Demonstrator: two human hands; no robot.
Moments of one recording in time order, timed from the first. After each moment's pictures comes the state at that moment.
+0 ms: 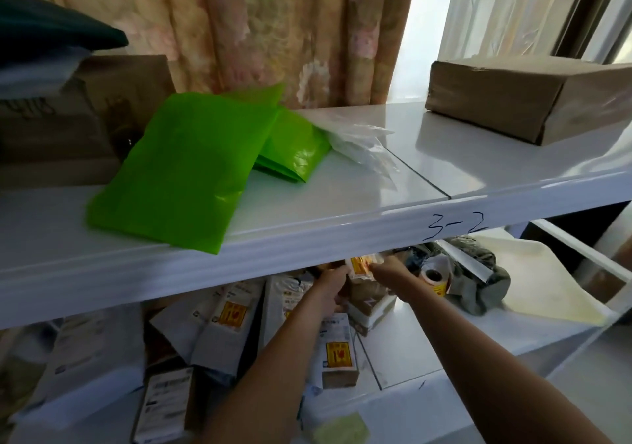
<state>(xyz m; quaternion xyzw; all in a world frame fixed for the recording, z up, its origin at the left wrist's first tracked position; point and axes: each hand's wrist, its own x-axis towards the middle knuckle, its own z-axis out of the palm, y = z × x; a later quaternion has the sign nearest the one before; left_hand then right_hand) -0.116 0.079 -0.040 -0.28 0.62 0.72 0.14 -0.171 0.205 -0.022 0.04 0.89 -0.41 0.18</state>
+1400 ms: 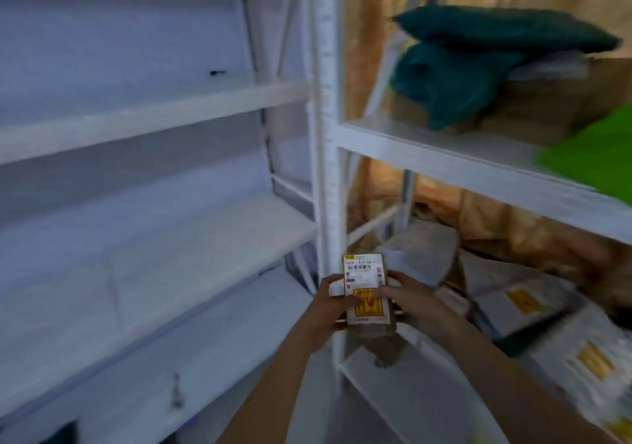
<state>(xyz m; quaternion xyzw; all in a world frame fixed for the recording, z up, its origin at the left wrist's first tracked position) 0.385 -0.018 -0.017 -0.43 0.47 0.69 -0.35 0.205 -0.009 -0.004 -0.41 0.60 -0.39 0.56</state>
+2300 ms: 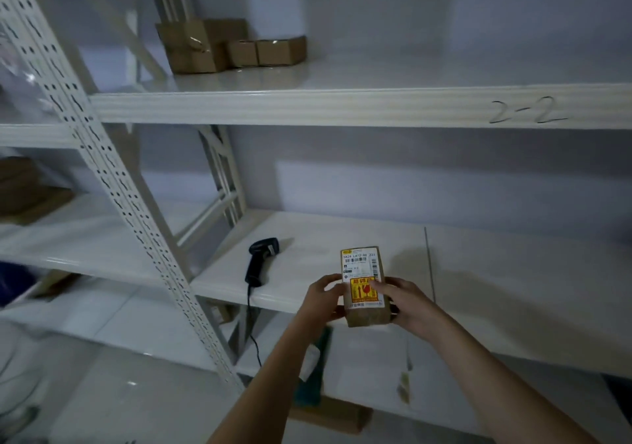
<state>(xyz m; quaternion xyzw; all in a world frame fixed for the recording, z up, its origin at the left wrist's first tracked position) 1.013 0.011 -0.063 -0.68 0.16 0.41 -0.59 0.888 -0.120 -0.064 -0.55 0.36 -0.10 0.75</state>
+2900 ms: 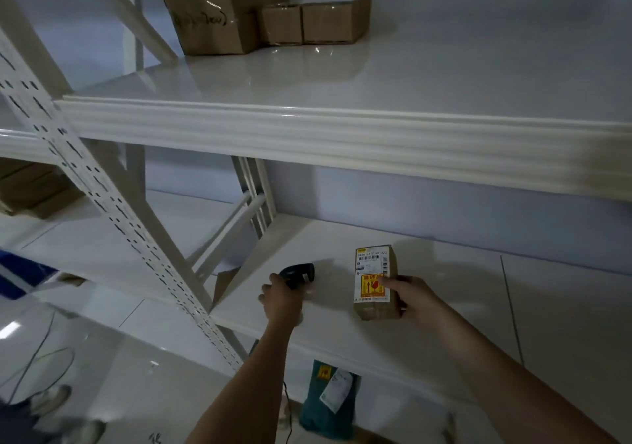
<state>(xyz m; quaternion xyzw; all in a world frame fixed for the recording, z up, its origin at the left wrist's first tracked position) 1.270 -0.012 -0.136 -0.93 0.02 0.15 -0.34 1.100 -0.205 -0.103 -0.57 0.43 -0.03 0.70</state>
